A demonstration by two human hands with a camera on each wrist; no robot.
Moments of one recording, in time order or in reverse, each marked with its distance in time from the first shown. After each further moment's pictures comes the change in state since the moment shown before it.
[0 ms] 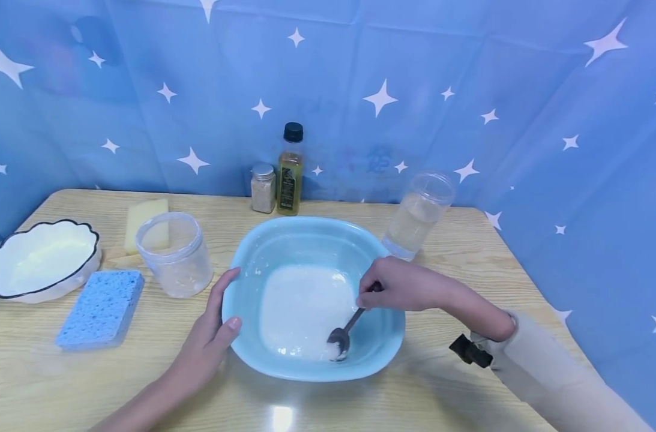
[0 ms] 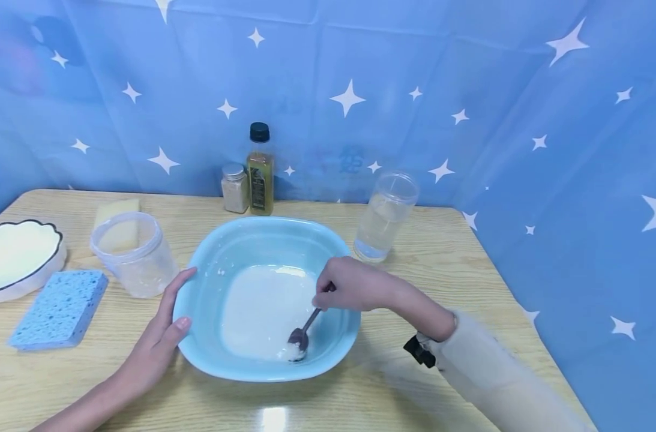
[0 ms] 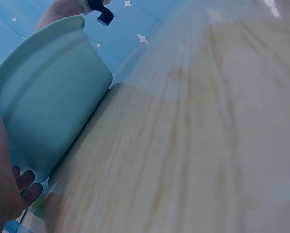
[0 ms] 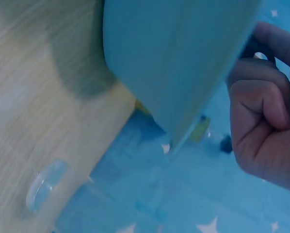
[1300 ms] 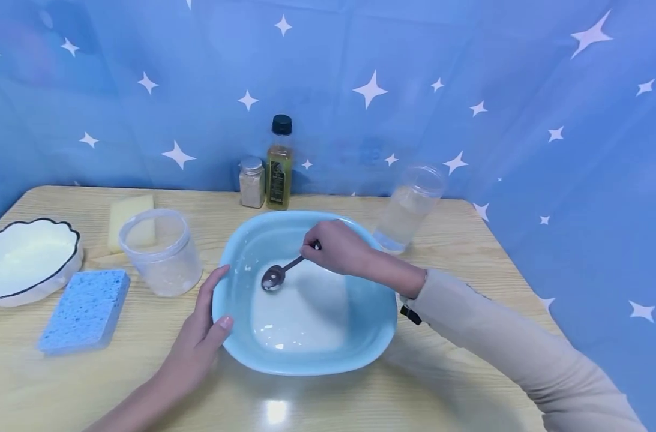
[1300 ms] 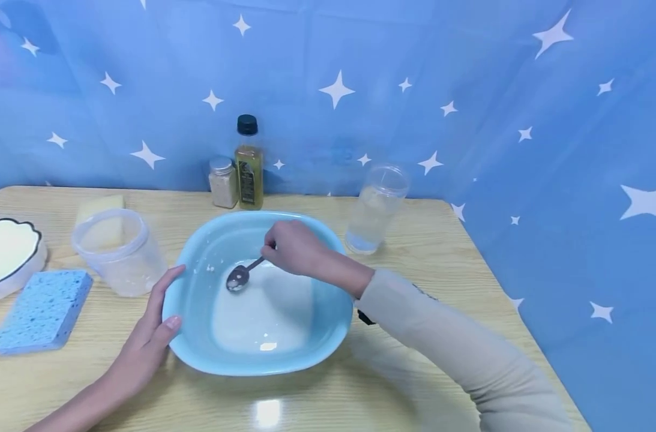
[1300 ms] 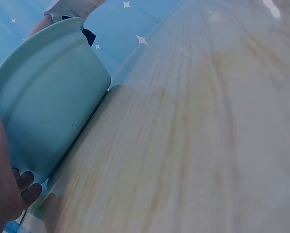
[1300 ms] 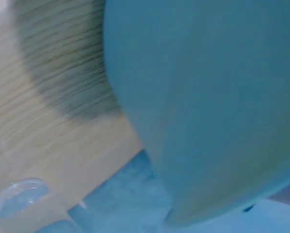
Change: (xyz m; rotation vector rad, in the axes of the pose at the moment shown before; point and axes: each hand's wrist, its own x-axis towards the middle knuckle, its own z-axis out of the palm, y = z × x) left_hand 0.001 0.002 0.004 0.018 0.022 -0.008; right_hand 0.075 -0.012 0.005 -0.178 0.333 0.089
